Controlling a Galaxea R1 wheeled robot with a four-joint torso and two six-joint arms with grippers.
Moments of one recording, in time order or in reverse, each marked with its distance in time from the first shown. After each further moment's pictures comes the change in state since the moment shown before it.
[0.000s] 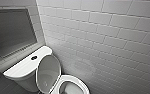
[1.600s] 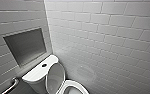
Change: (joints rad) left arm 0.126 0.461 -0.541 0.203 0.004 -0.016; right arm 0.013 0.033 0.010 -0.002 0.034 -0.004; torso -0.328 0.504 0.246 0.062
